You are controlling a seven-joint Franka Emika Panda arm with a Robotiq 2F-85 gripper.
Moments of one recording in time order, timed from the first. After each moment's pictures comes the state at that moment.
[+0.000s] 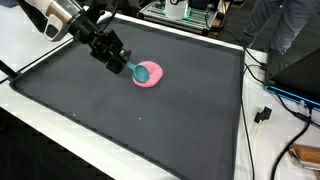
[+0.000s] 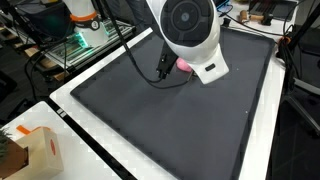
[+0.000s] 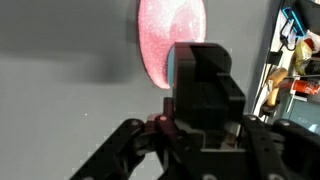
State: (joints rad) arm -0.21 0.68 0.03 -1.58 0.73 1.87 -0.75
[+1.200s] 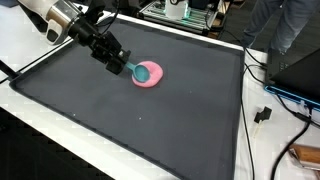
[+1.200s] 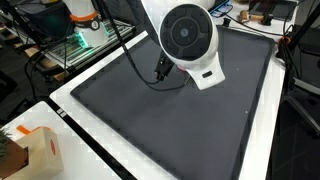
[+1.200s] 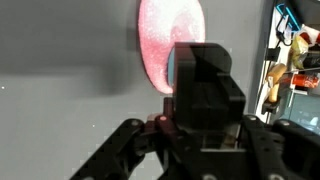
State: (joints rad) arm -0.23 0.71 0.04 -1.54 0.73 1.82 -0.69
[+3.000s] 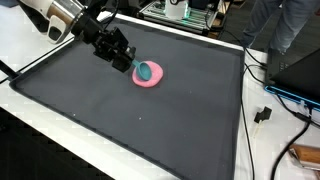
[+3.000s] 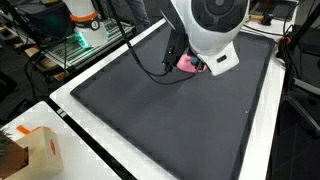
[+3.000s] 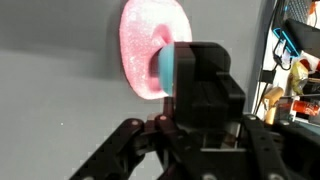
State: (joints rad) arm -0.19 0.70 0.06 -1.50 0.63 1.77 -0.66
